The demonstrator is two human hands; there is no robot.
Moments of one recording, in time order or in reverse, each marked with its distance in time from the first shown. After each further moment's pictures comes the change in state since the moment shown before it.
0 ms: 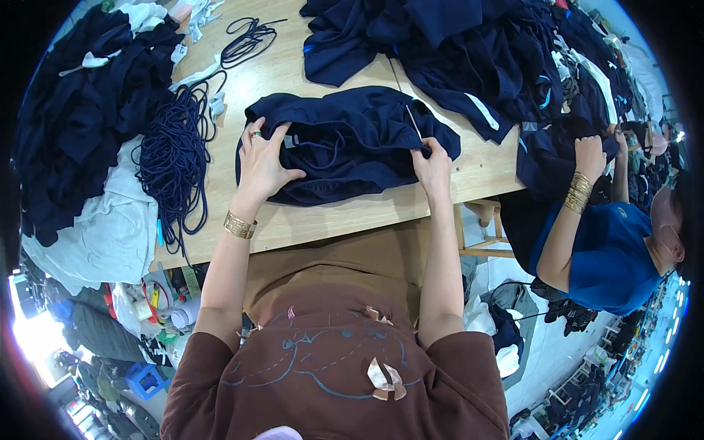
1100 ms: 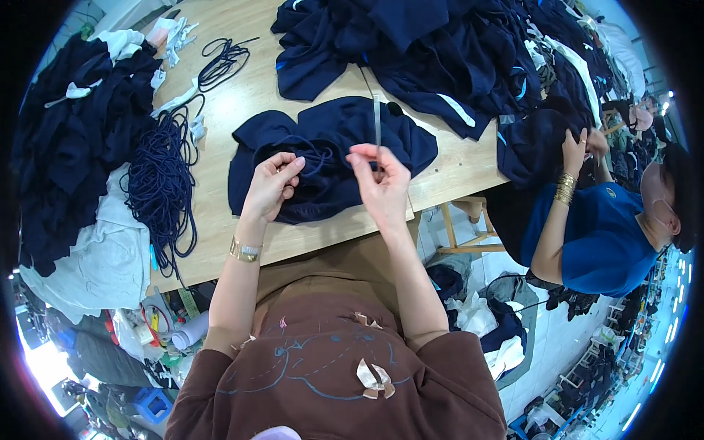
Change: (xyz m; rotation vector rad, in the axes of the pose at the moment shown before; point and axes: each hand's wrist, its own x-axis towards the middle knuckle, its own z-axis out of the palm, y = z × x) left_hand 0.009 0.027 0.031 -1.463 -0.283 -0.352; right_hand -0.056 -0.086 0.004 0.767 -0.006 -0.164
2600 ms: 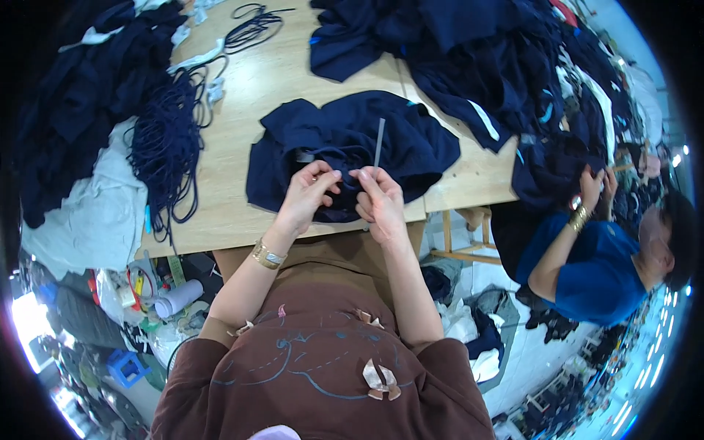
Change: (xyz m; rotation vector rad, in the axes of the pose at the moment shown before) left_hand -0.029 -0.048 0.018 -0.076 0.022 0.035; right_hand -0.032 0.018 0.004 0.522 -0.178 0.721
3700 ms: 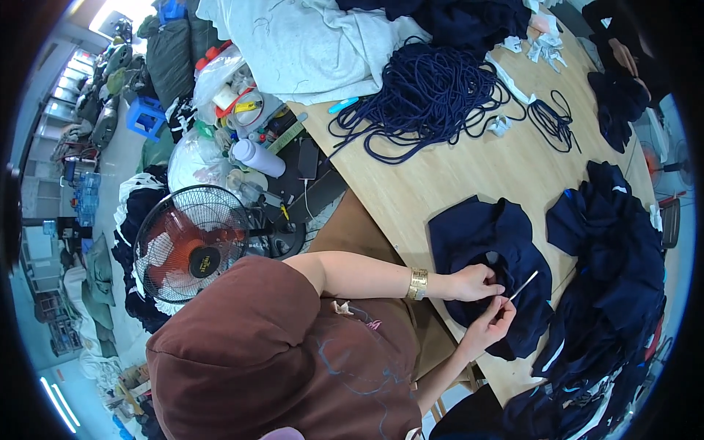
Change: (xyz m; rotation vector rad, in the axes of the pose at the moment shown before) left_hand 0.012 -0.013 0.016 0.109 0.193 0.056; right_hand 0.018 0.006 0.005 -1.176 -0.085 -0.692
